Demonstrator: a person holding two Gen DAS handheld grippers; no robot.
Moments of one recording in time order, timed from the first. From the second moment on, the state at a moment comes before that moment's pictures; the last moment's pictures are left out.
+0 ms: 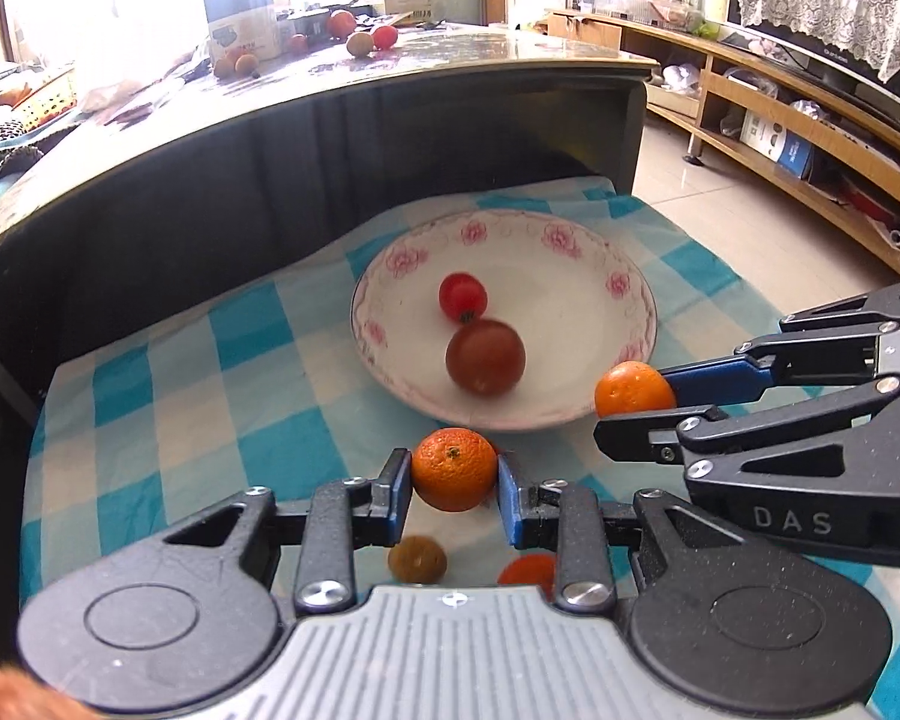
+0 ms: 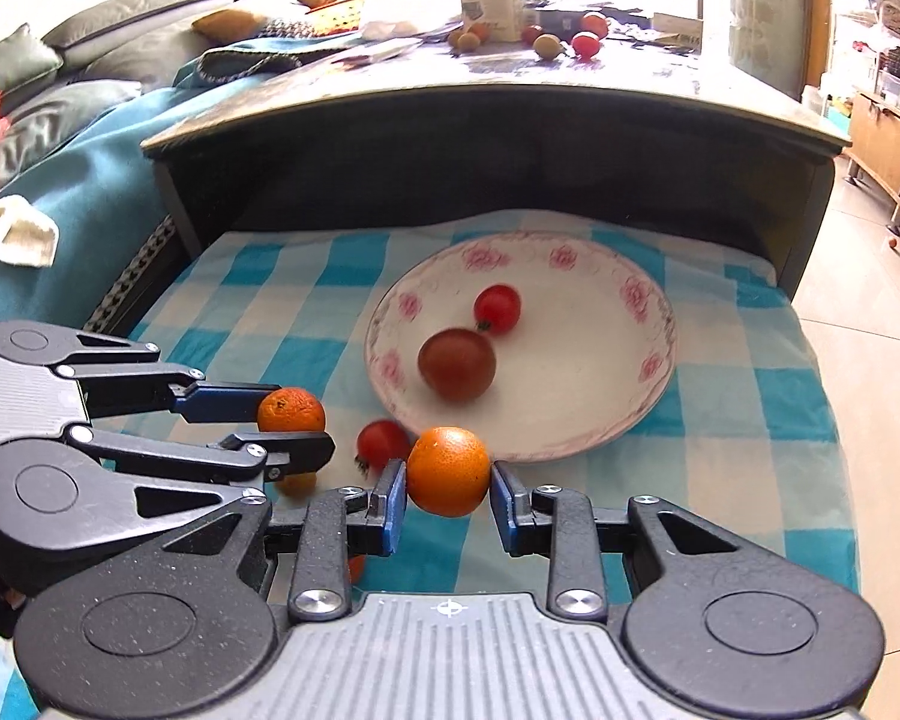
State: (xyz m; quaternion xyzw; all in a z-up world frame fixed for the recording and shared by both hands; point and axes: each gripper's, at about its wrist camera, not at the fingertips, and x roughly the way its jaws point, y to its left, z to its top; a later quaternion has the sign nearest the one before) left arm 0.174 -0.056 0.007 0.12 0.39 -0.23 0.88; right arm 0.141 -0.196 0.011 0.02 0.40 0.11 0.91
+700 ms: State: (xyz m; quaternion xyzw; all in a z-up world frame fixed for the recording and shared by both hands) left arm 0.217 -0.072 -0.009 0.10 0.40 -0.22 0.89; right arm 0.180 -0.216 -0.011 0.04 0.41 0.08 0.91
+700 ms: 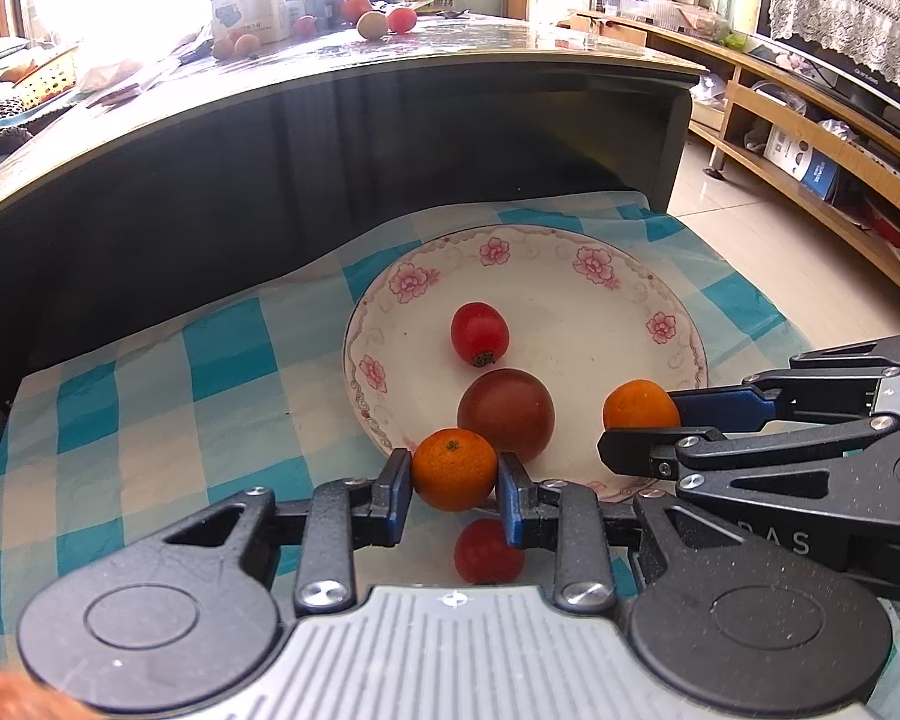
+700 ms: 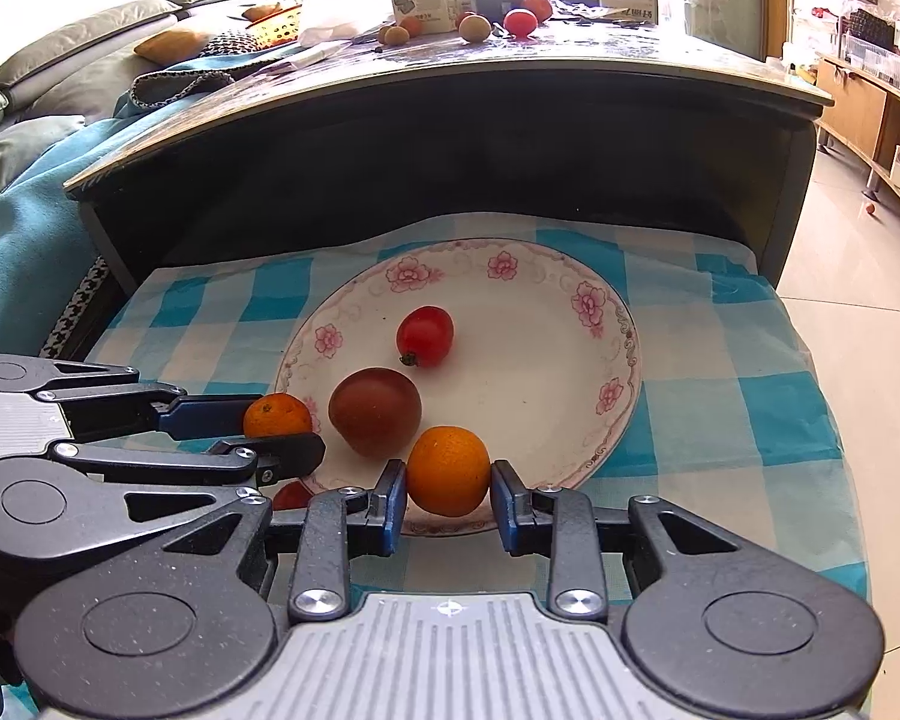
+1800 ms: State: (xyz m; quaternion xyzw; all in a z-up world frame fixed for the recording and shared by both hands) left arm 0.226 -0.056 0.006 0.06 0.37 -0.20 0.91; right arm 0.180 -0.227 -0.004 0.06 0.37 0.06 0.92
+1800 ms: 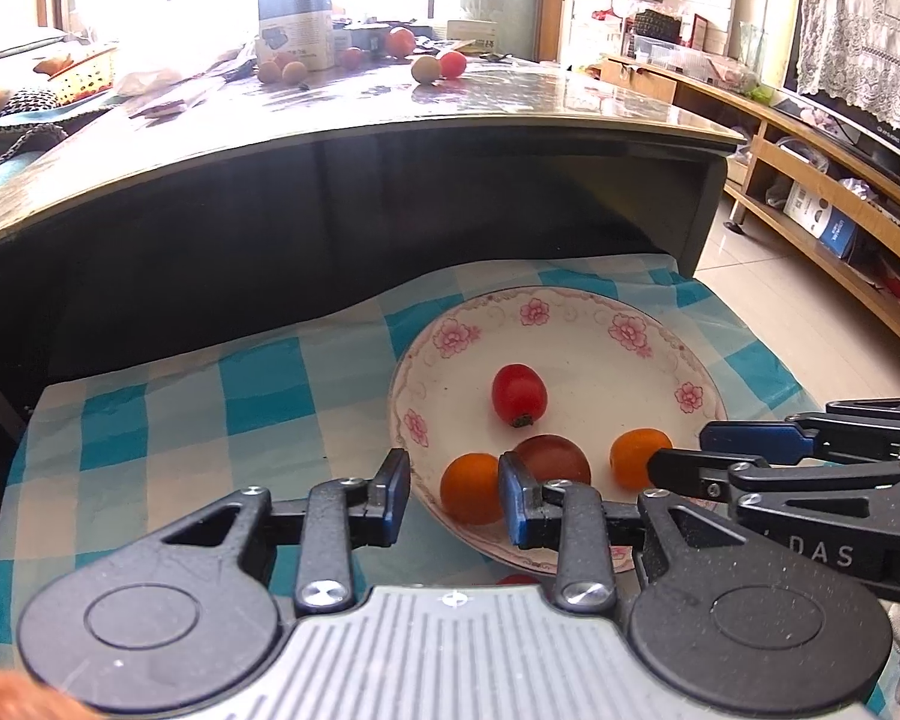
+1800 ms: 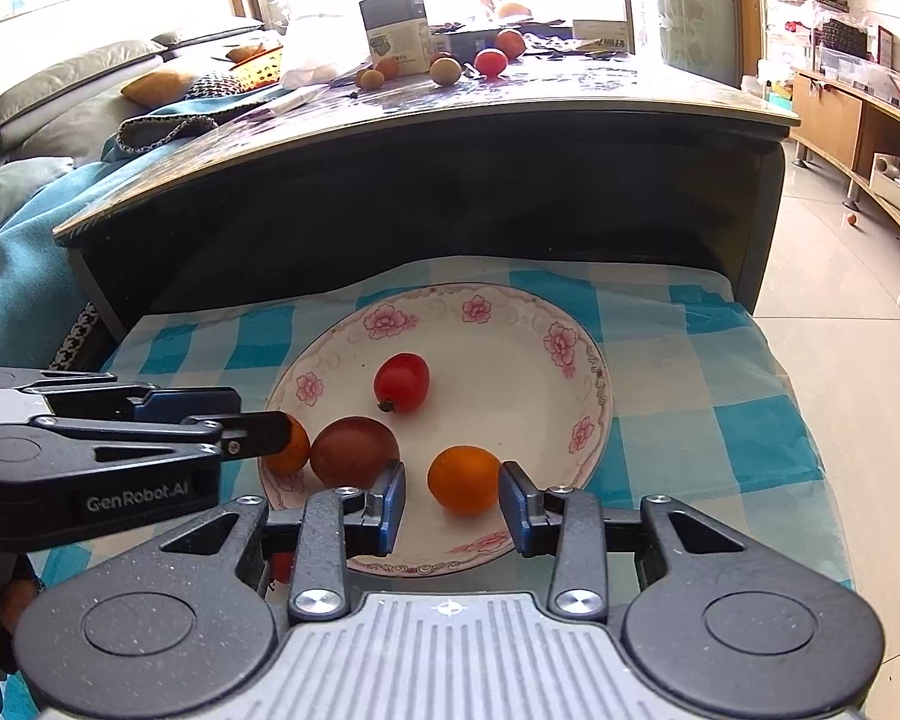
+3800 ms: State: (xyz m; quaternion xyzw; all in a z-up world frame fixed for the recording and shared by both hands) left arm 0.141 -0.010 -0.027 0.09 0.47 -0.24 0.85; right arm 0.136 -0.167 -0.021 0.00 0.46 0.21 0.86
